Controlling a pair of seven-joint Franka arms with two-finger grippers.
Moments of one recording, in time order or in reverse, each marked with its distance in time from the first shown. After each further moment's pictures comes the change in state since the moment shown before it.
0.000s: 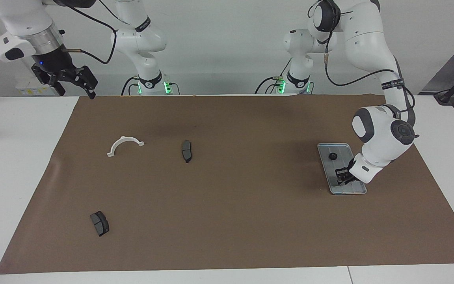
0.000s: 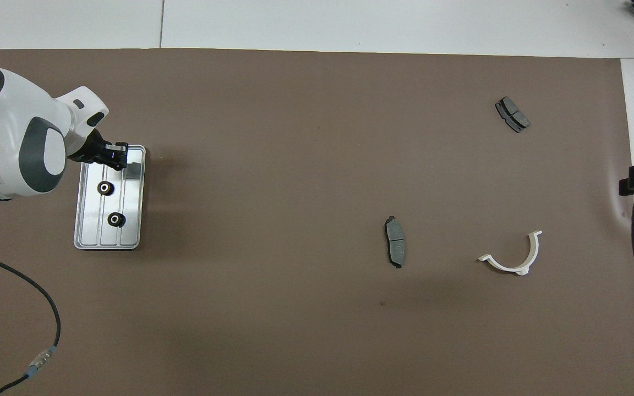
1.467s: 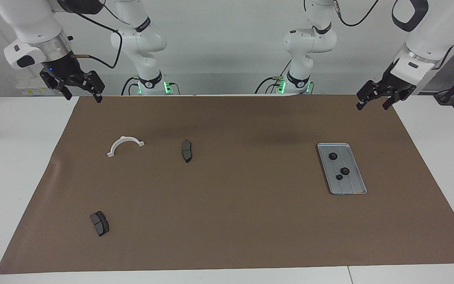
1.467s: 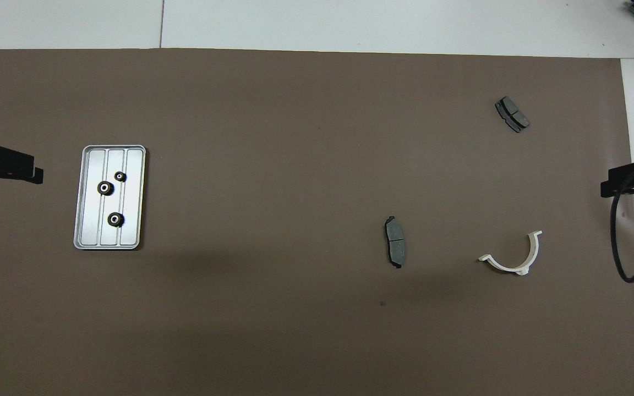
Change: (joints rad) left arm 0.002 -0.490 0.010 0.114 0.033 -0.566 -0.103; right arm 0.015 0.002 0.009 -0.032 0.000 0.019 0.000
